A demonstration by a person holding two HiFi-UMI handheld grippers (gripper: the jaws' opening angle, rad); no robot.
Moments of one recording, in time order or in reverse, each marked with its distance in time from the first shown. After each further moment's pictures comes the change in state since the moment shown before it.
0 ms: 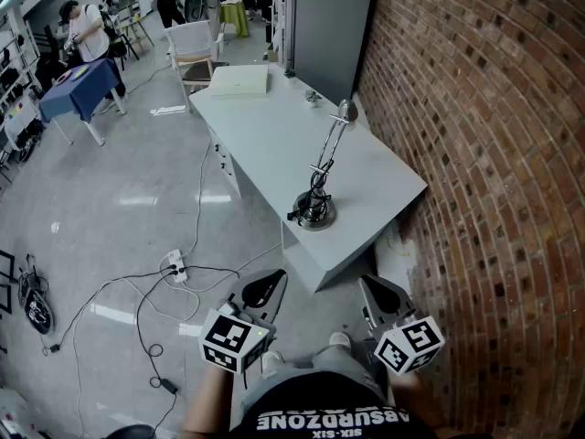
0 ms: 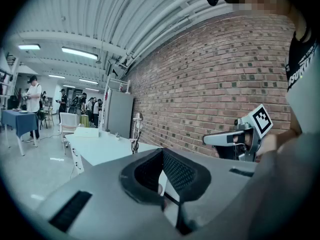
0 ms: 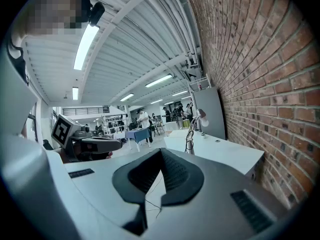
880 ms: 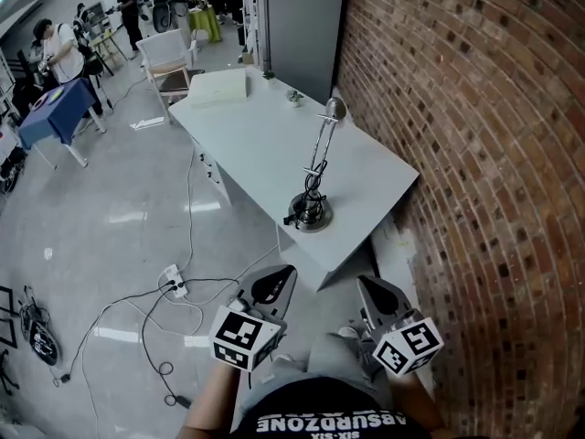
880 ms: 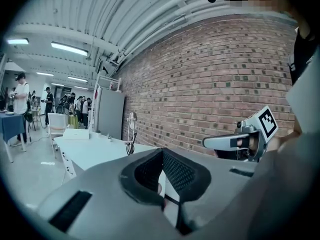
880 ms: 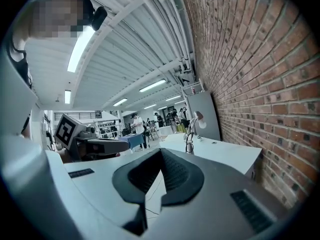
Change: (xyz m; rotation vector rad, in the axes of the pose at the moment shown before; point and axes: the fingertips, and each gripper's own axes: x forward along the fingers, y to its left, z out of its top) left arm 0.016 0.018 0.006 0.035 0.021 -0.096; right arm 0.019 0.022 -0.003 0.034 -0.063 -0.060
